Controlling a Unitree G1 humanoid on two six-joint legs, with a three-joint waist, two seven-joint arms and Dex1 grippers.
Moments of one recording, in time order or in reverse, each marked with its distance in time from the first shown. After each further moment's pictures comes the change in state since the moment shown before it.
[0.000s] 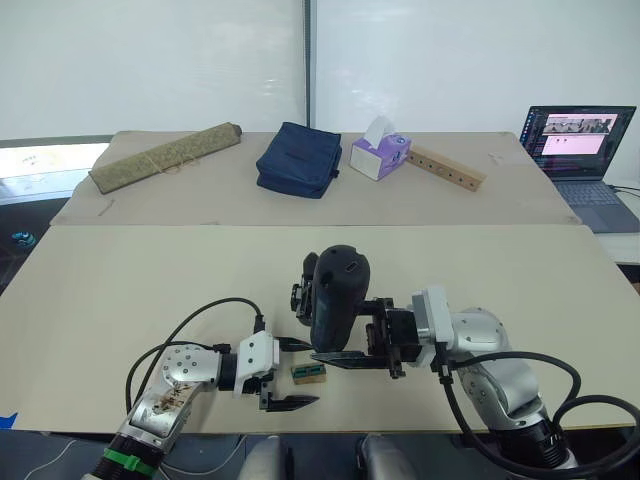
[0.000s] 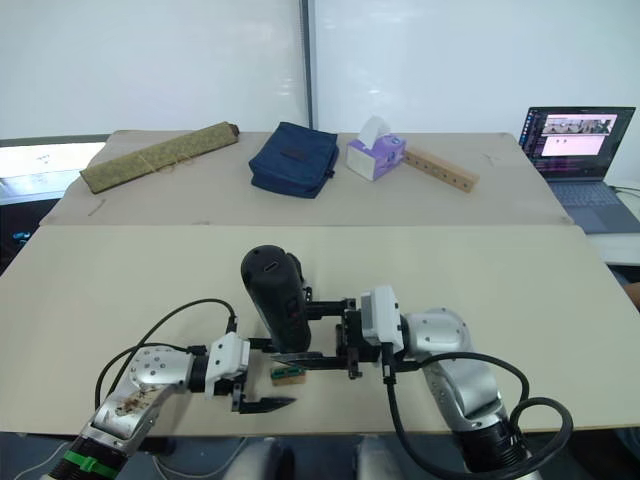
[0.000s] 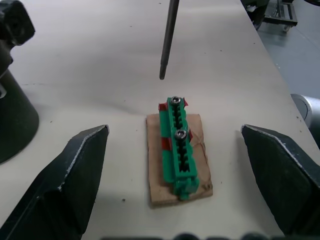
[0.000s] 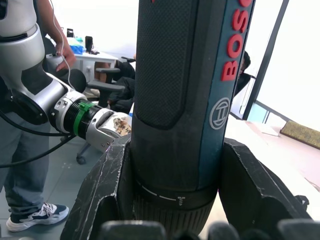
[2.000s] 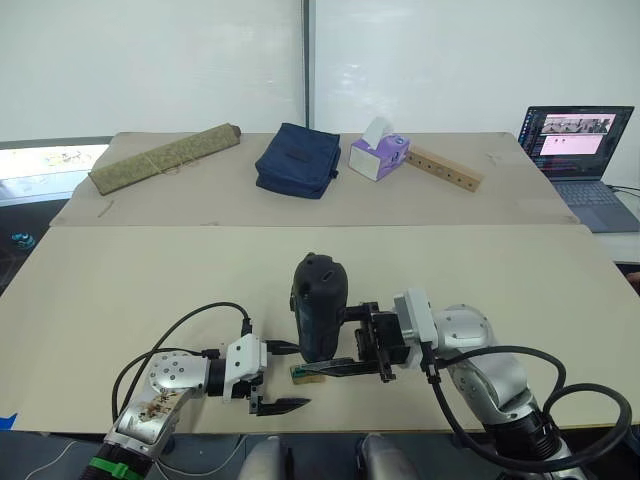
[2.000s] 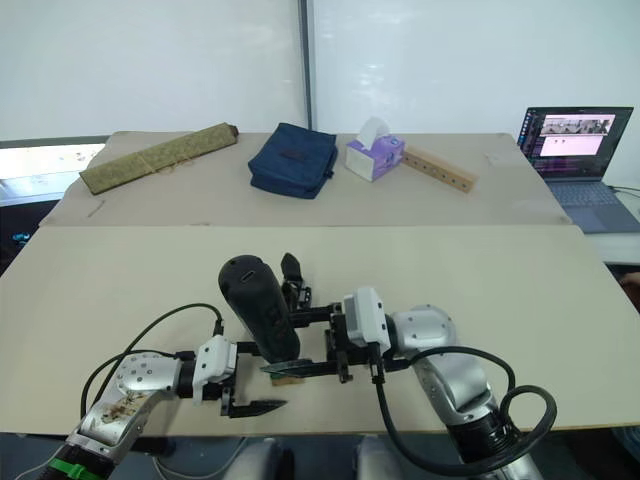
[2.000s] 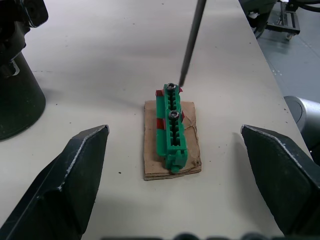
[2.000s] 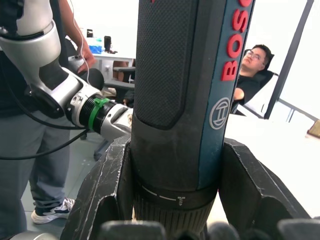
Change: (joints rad) left arm 0.042 0.044 0.026 0.021 -0.059 -0.039 0.005; right arm -0.059 -0.005 0.069 0.028 0.013 0.022 0.009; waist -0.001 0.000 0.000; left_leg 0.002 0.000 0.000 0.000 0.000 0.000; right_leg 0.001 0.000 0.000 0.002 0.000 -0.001
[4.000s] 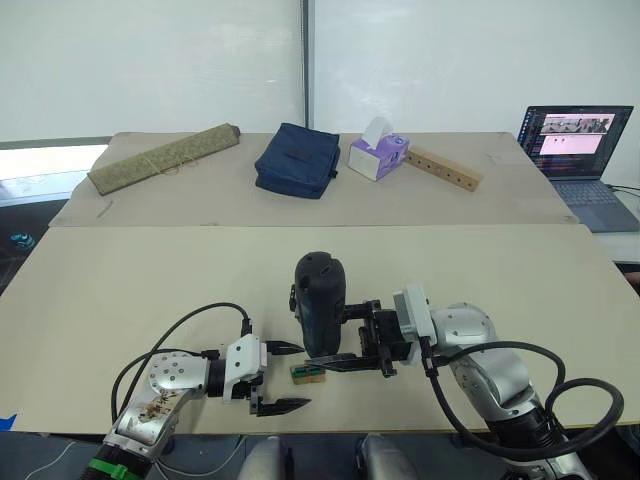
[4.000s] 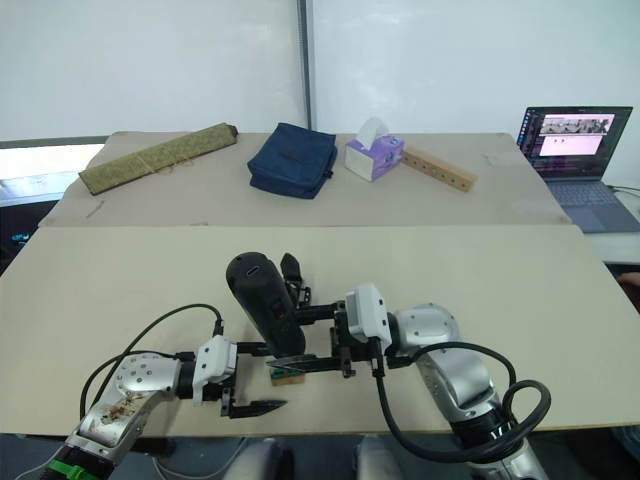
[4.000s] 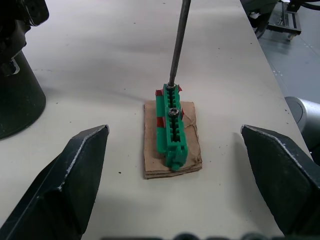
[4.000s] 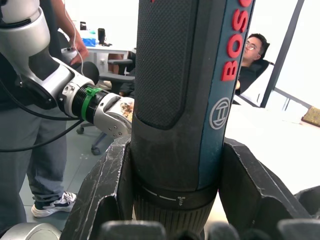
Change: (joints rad) left arm 0.010 0.001 0.003 -0.010 0.000 0.001 0.001; right arm 0.005 -0.023 -0.001 0.034 -0.007 -0.001 -0.006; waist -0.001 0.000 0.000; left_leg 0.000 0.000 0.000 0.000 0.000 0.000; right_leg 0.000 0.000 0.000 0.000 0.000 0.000
